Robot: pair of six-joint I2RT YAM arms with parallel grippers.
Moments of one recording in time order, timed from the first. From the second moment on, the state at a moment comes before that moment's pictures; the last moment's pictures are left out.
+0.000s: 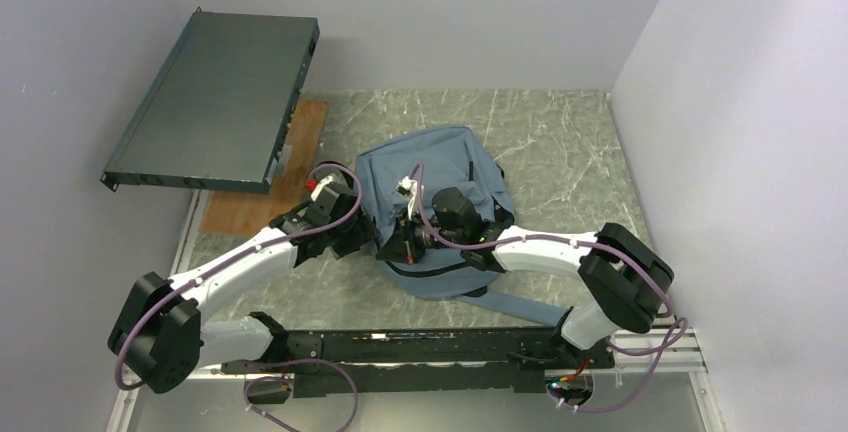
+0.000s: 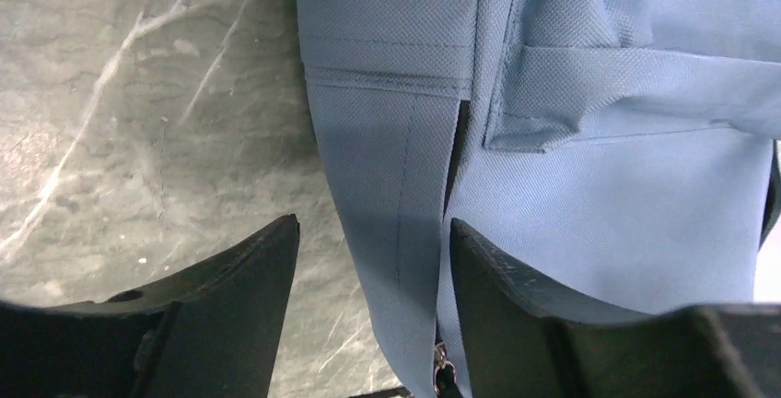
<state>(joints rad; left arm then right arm) -0.62 1.18 0.71 -0.43 -0.10 -1.05 0.92 1.52 0.74 0.43 -0.50 0.55</state>
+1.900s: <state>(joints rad) -0.41 0.80 0.64 -0.50 0.21 -0.59 1.12 1.22 0.71 0.07 -0.06 0.51</state>
